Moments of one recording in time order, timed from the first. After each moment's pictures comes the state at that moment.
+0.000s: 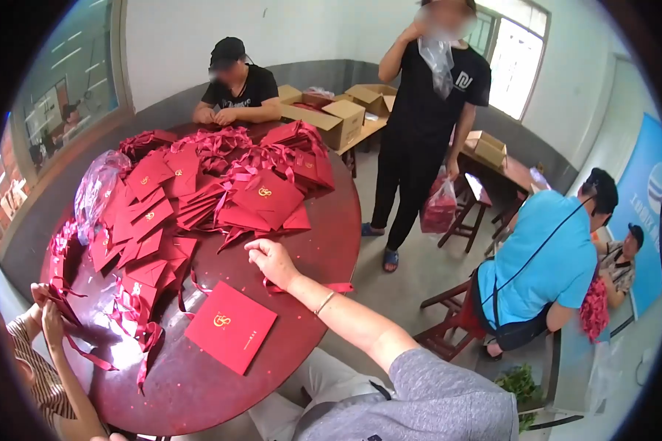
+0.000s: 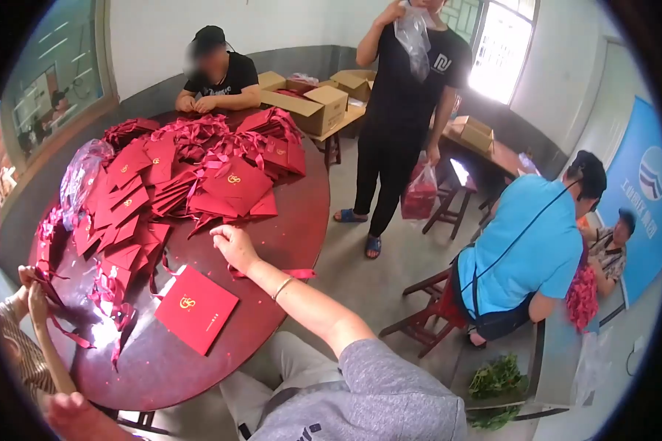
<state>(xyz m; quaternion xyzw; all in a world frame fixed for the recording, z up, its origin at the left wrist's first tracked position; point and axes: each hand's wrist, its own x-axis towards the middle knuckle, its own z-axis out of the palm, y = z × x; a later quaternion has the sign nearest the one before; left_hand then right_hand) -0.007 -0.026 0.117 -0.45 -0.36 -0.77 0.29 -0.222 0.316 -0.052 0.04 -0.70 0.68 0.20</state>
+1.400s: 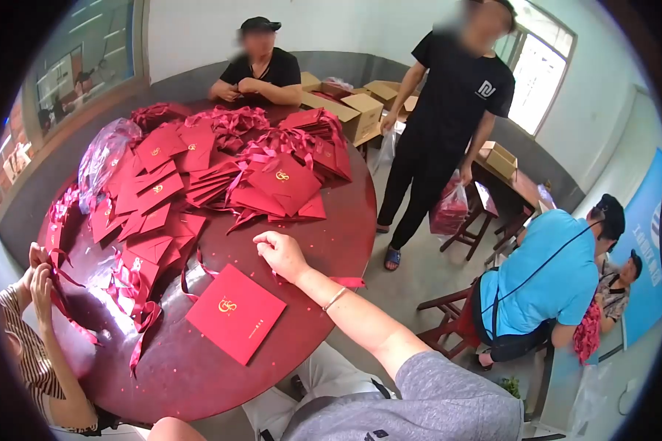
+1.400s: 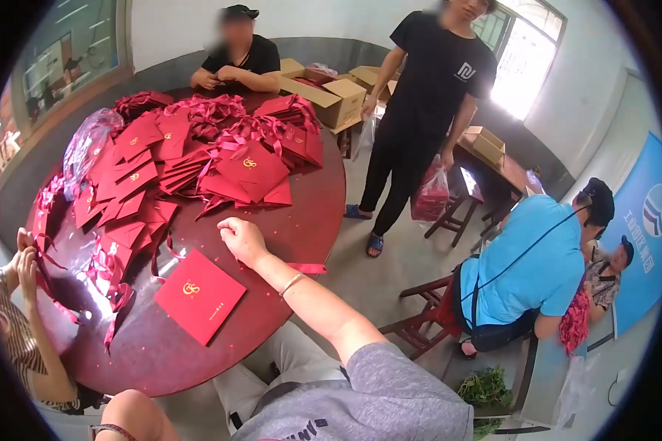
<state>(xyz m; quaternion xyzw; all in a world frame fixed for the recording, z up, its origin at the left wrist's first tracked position) -0.241 -0.170 0.123 -0.27 -0.58 -0.74 0.22 -0.213 0.308 -0.046 -0.01 -0.82 0.55 0.17</state>
